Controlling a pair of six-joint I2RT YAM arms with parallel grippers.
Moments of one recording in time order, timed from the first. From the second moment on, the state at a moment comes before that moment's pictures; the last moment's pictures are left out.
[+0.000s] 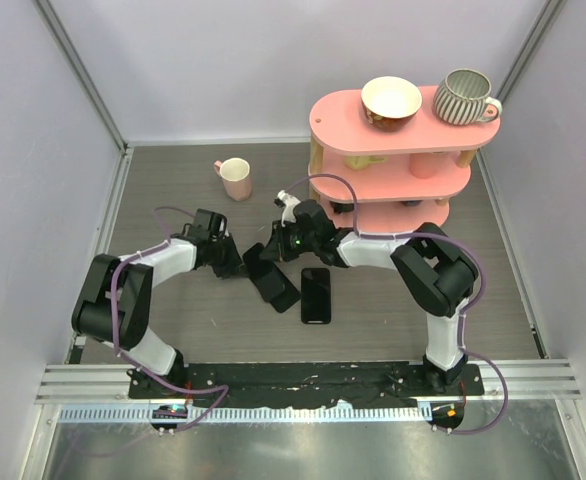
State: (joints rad) left arm -0.28 1.58 0.77 -0.26 0.28 -0.68; right arm 0.75 1.93 1.11 0.24 -0.34 0.47
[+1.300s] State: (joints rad) left arm -0.28 1.63 0.83 -0.32 0.29 -0.64; right arm 0.61 1.88 0.99 0.29 -0.63 0.59
